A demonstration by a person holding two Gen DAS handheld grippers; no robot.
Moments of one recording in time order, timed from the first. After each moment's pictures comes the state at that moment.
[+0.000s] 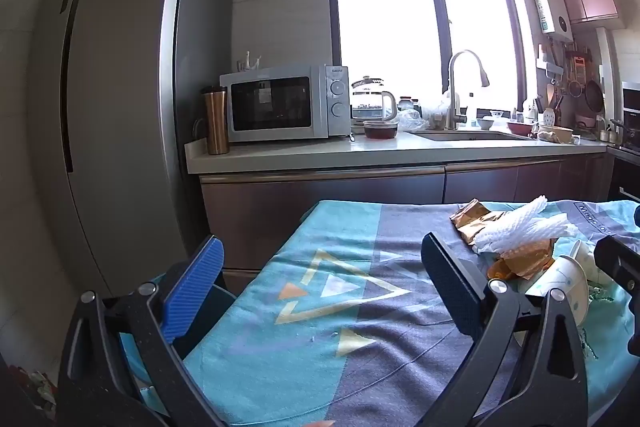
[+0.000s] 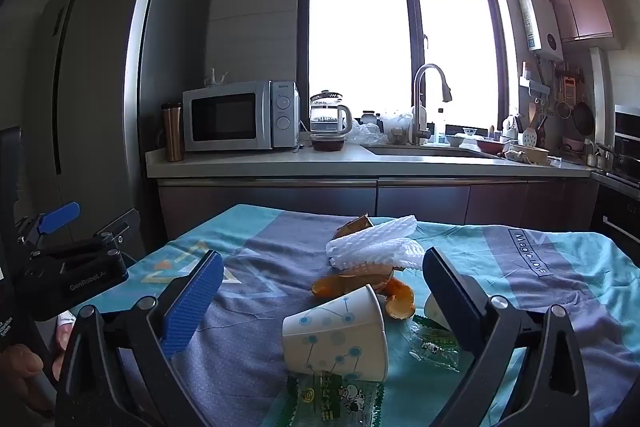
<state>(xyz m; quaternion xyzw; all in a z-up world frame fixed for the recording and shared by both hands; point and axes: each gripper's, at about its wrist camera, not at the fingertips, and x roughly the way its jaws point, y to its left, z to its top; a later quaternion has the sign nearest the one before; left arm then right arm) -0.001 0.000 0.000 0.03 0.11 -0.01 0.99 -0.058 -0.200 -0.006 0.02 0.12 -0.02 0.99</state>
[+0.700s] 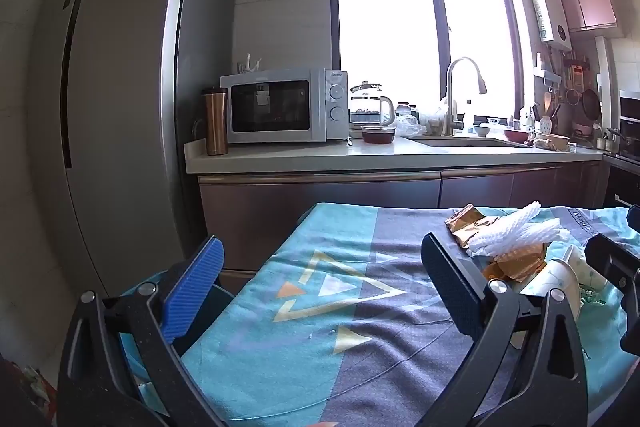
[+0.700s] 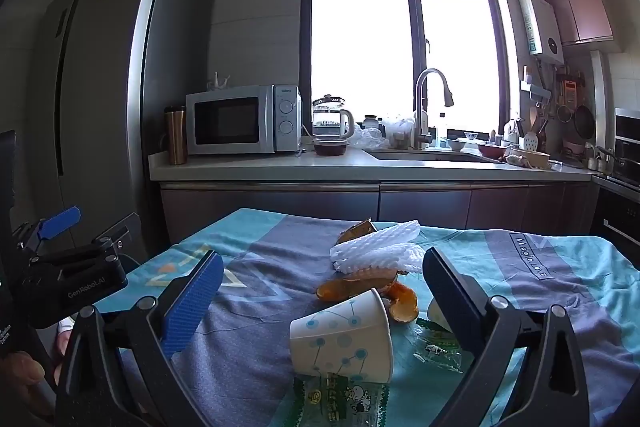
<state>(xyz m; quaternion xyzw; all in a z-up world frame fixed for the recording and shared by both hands) -0.010 0.005 0.003 0.02 0.11 -0.01 0.99 -0.061 -0.195 -0.003 0.02 0.11 -0.02 0.99</state>
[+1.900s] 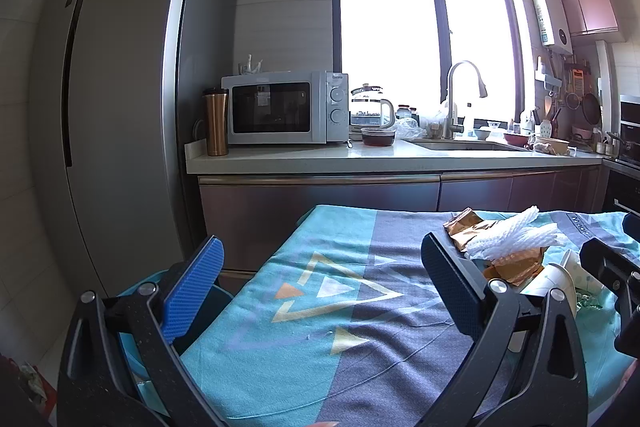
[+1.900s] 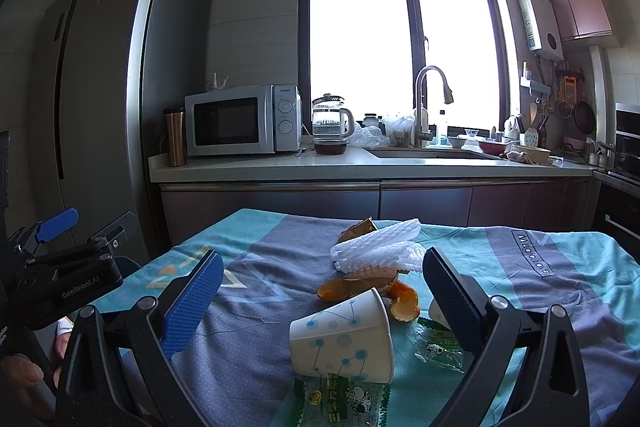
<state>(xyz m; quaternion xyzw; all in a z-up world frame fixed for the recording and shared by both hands) -0.015 0.003 0.006 0.01 0.10 -0.01 0.99 -0.060 -0.197 -0.005 0.02 0.11 -0.02 0.99</state>
